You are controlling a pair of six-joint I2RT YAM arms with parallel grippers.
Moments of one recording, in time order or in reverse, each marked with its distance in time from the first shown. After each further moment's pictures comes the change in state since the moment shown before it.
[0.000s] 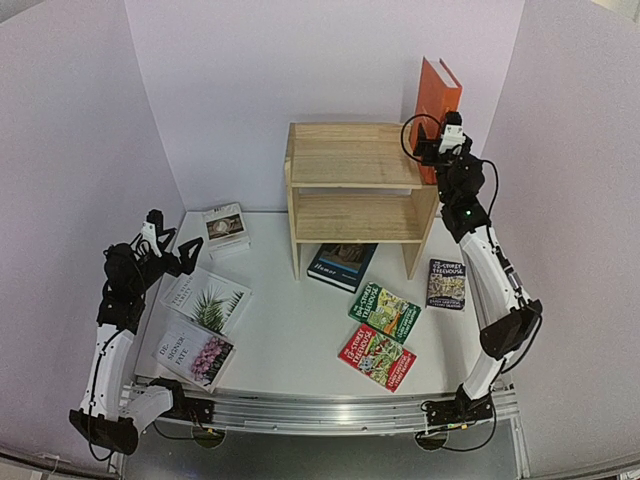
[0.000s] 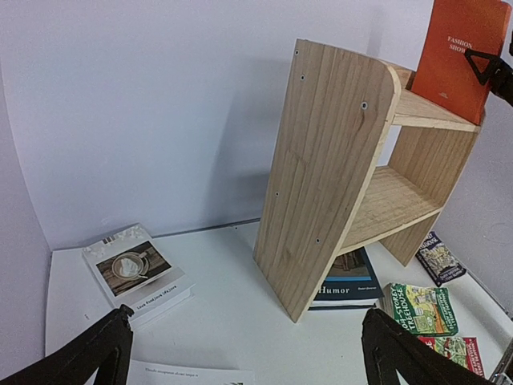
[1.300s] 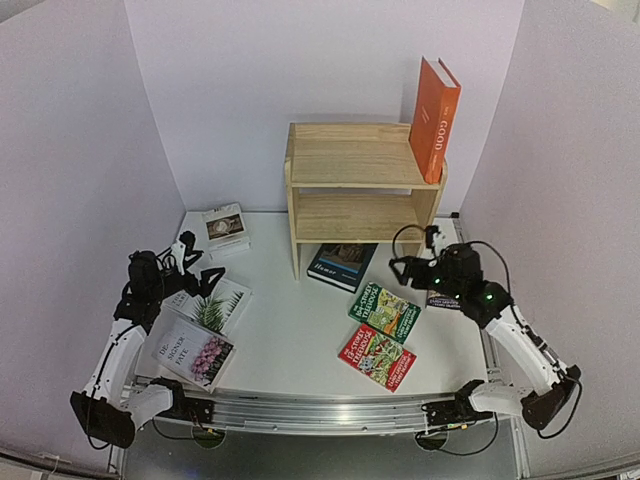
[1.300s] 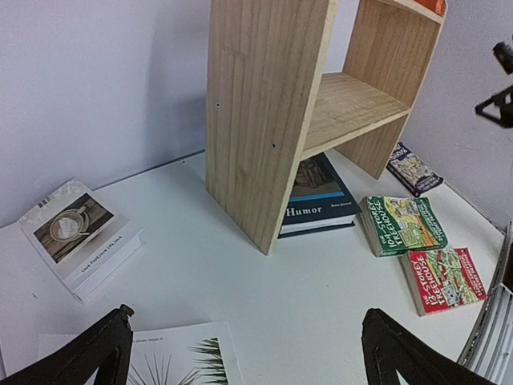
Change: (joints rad) left arm -0.043 0.054 -0.177 0.018 0.163 0.176; right arm 0.169 -0.673 -0.843 -0.602 -0.428 0.696
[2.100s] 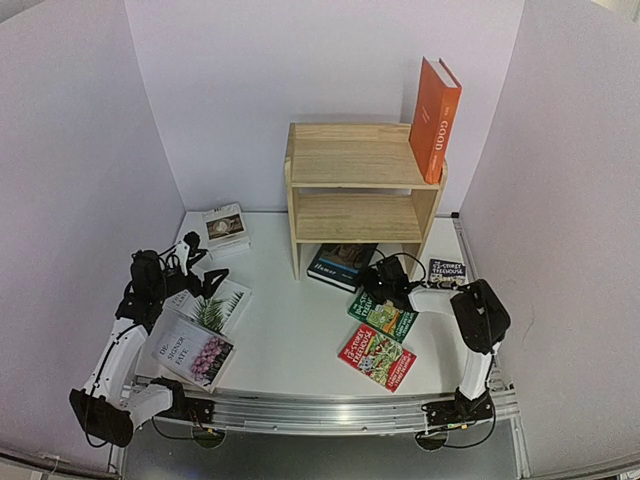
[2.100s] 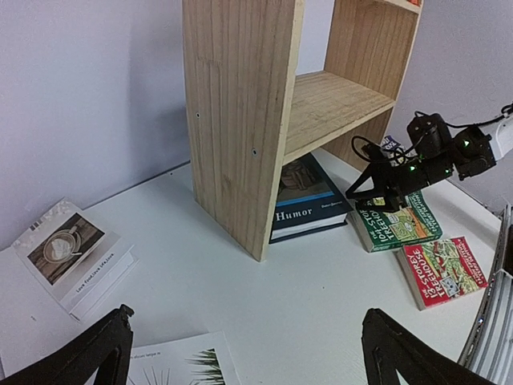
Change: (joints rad) left arm -0.034 0.016 -0.001 0.027 0.017 0.044; right arm 0.045 0.812 -0.104 0.640 0.016 0.611
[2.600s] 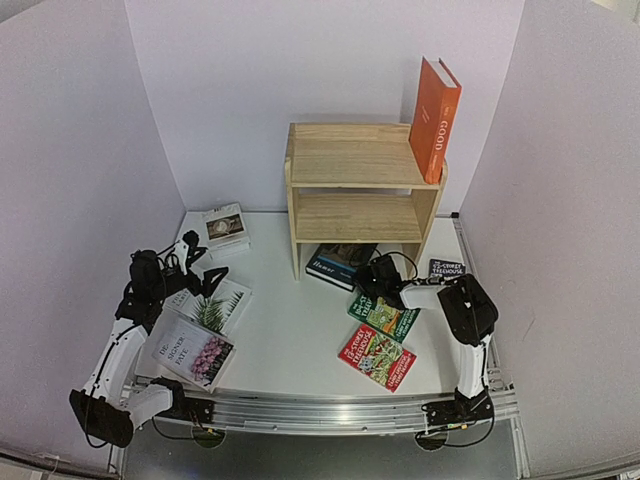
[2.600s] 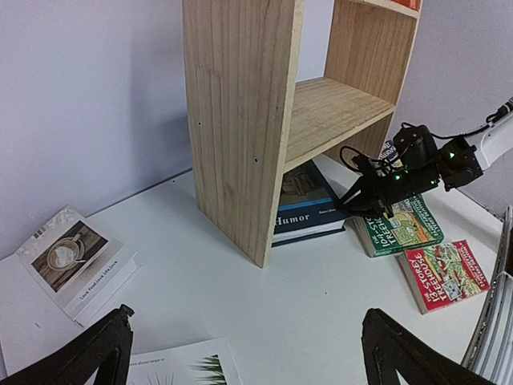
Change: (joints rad) left arm 0.000 -0.007 0.000 0.026 0.000 -0.001; right arm 0.000 0.133 0.083 0.085 0.026 0.108
